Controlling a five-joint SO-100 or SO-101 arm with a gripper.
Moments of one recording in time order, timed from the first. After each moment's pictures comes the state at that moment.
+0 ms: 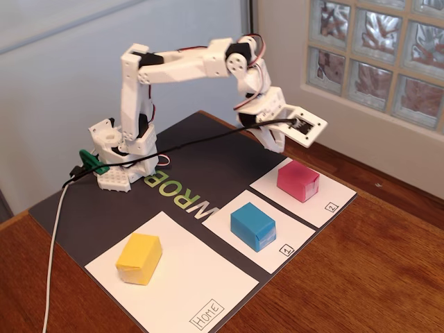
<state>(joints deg) -28.6 74.4 64.7 73.3 117.2</state>
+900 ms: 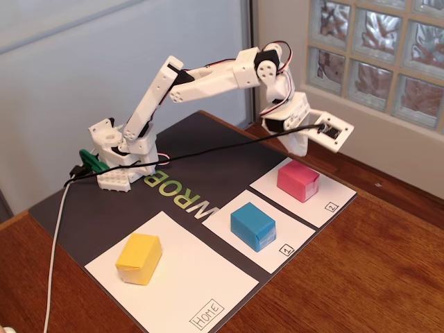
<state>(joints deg) -31.8 51.8 32.6 81.5 117.2</state>
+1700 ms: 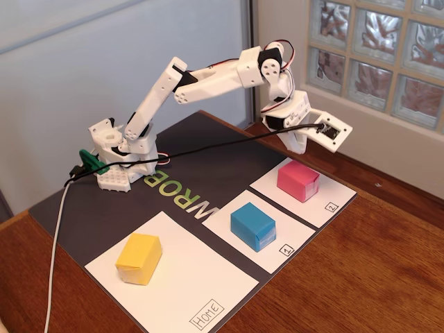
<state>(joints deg) -33.2 48.3 30.9 85.4 122.0</state>
